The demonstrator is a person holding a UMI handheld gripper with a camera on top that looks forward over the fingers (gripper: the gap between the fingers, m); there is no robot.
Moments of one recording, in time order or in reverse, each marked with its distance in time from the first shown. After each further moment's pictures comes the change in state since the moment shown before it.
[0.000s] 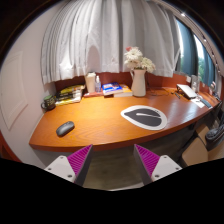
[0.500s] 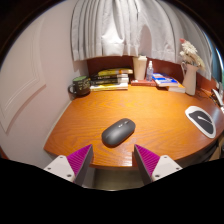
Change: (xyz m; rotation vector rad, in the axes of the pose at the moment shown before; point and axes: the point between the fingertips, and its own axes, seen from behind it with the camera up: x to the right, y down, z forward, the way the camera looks) arm -0.249 0.061 0.147 -0.102 -0.238 -0.125
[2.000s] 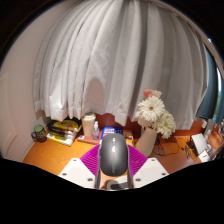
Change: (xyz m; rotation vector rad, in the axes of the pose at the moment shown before) arm 0.285 -0.300 -0.086 0.256 0.159 -0.149
